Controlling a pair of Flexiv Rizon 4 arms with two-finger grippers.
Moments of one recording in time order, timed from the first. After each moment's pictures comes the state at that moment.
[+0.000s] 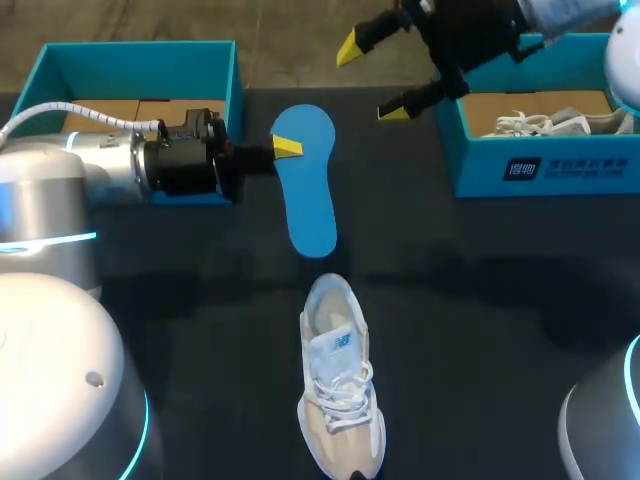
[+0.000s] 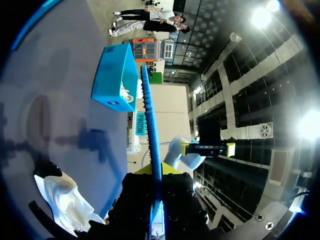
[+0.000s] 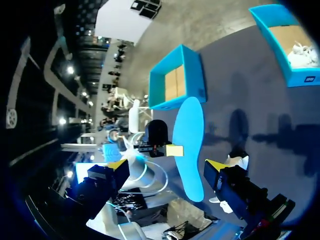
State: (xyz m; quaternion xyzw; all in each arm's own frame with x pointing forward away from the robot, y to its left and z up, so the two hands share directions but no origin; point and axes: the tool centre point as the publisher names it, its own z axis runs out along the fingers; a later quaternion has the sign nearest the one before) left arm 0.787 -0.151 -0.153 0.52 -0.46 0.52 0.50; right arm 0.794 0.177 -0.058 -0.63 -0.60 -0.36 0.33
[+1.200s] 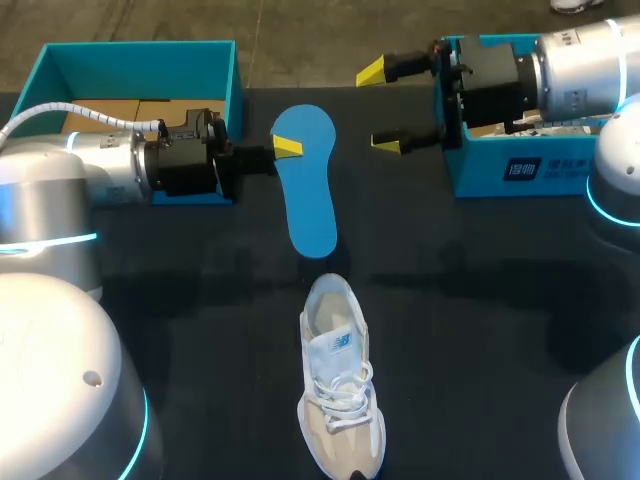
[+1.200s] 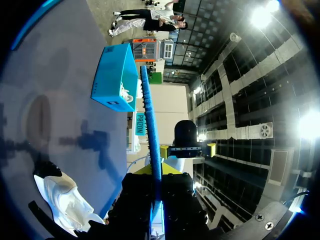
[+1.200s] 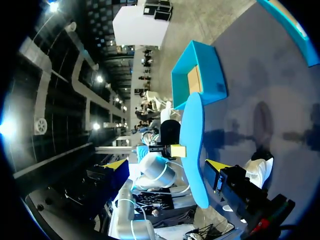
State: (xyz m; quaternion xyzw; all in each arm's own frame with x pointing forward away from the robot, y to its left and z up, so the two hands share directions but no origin) left arm 0.787 -0.151 -0.153 0.52 -0.46 0.52 0.50; right arm 0.792 0.171 -0.088 -0.59 -0.53 -0.44 0.42
